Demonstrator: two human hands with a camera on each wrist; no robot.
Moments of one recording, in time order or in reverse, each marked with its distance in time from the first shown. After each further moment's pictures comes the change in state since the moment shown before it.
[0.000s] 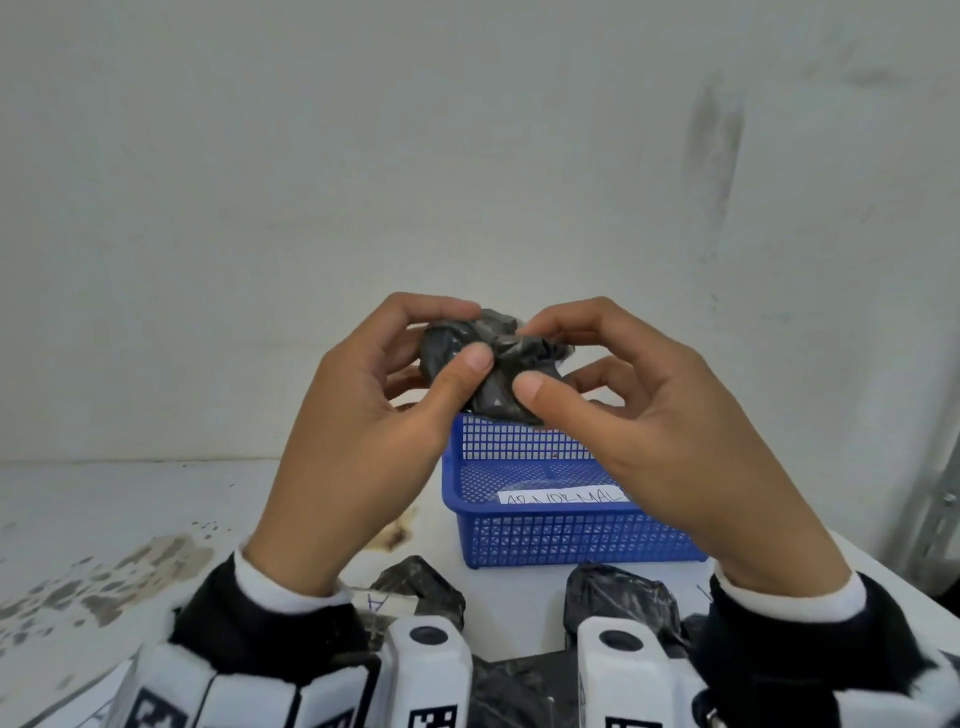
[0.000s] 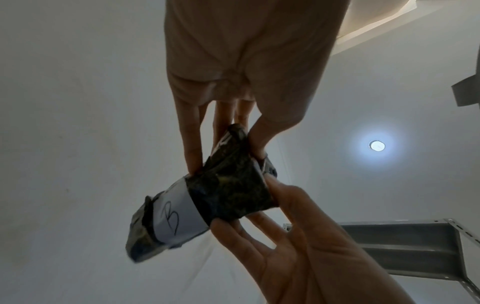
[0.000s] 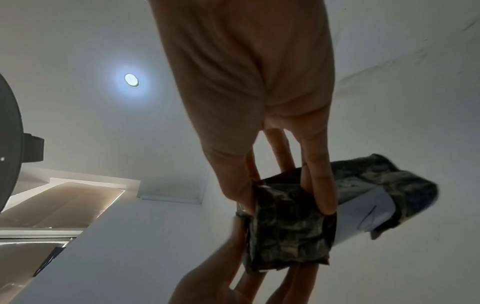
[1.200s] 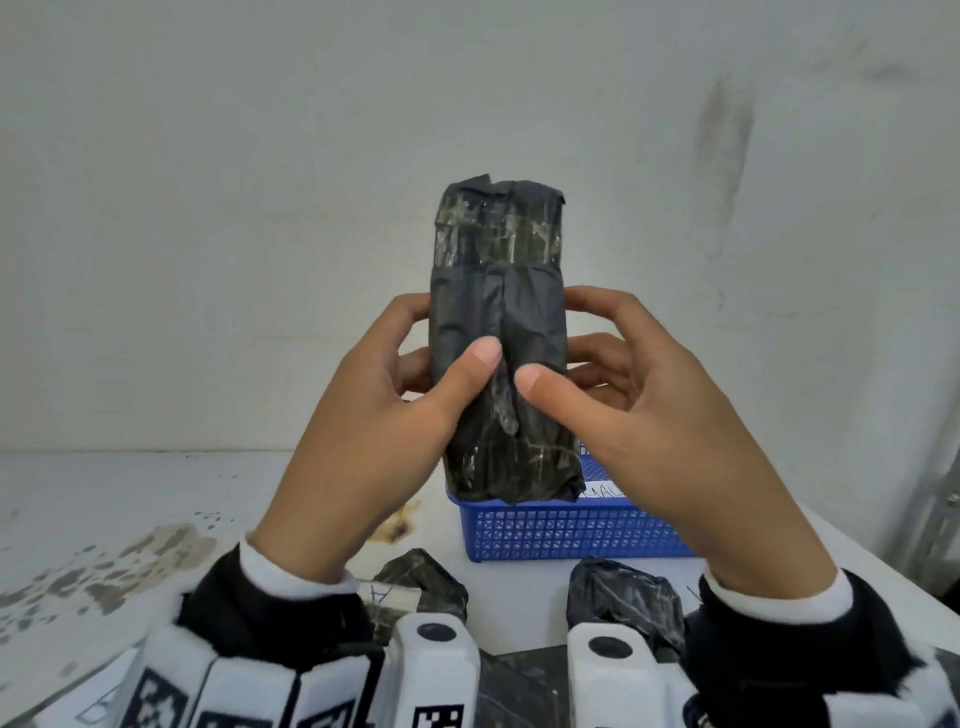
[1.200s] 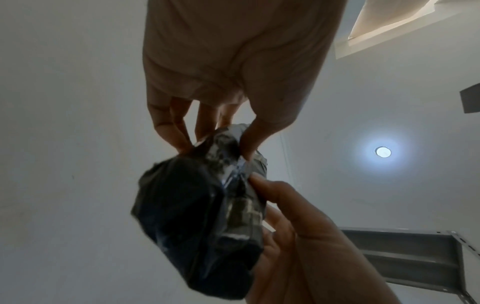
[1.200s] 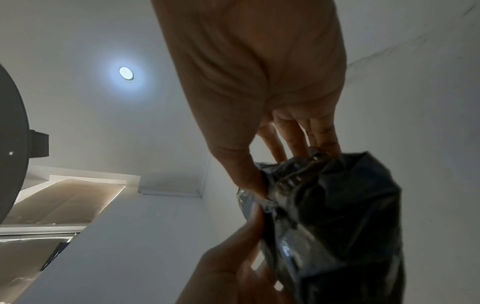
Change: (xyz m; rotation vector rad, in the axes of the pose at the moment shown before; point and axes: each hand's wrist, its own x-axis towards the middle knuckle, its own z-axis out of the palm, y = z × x) left_hand 0.001 -0.001 -0.002 -0.012 -0.069 -0.154; right_hand 0.003 0.000 0.010 -0.034 0.058 0.172
